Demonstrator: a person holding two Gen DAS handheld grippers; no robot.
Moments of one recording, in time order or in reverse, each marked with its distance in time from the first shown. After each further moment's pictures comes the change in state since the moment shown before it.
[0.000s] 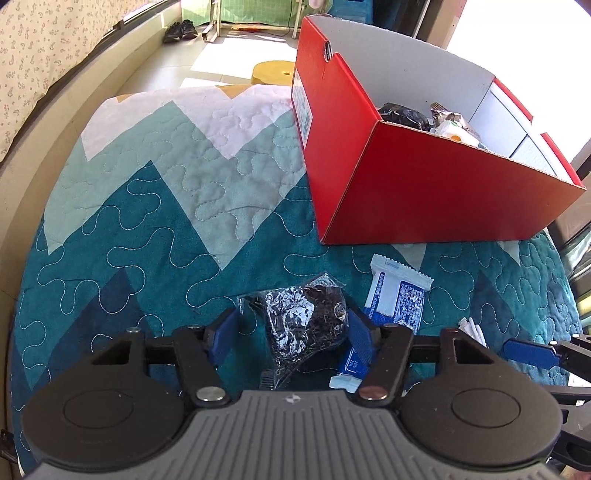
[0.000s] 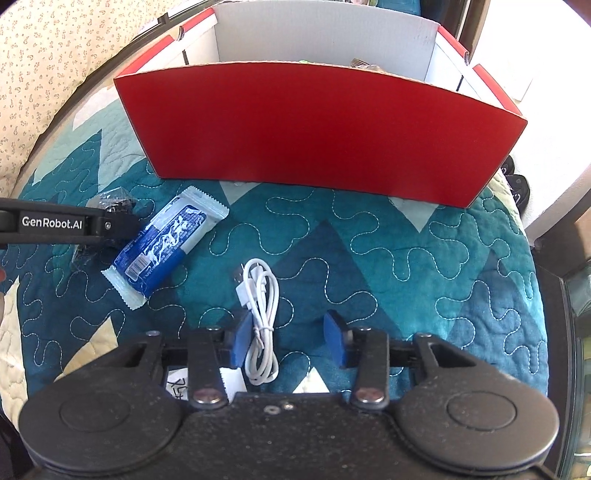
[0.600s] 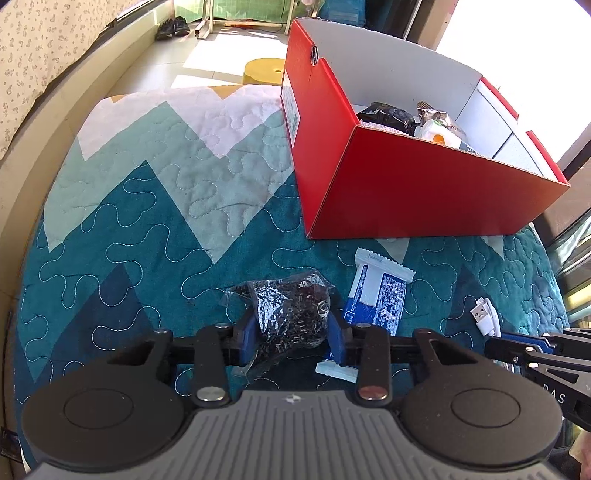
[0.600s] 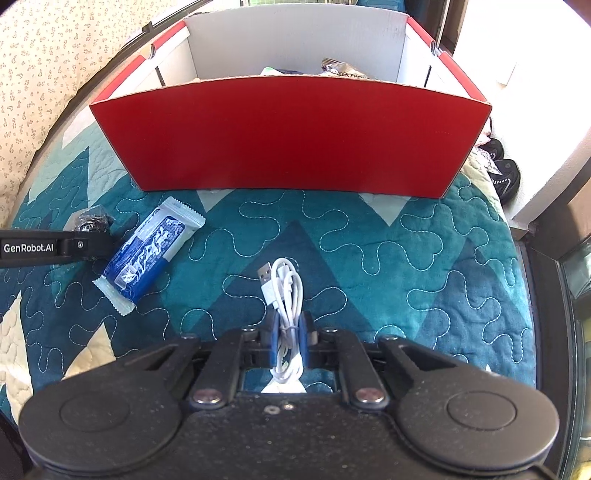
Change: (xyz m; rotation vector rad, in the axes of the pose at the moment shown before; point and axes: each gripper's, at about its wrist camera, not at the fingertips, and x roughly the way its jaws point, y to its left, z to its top) left arm -0.014 -0.003 -0.002 0.006 0.012 -0.029; right arm -0.011 -0.022 0.001 0.074 0.009 0.018
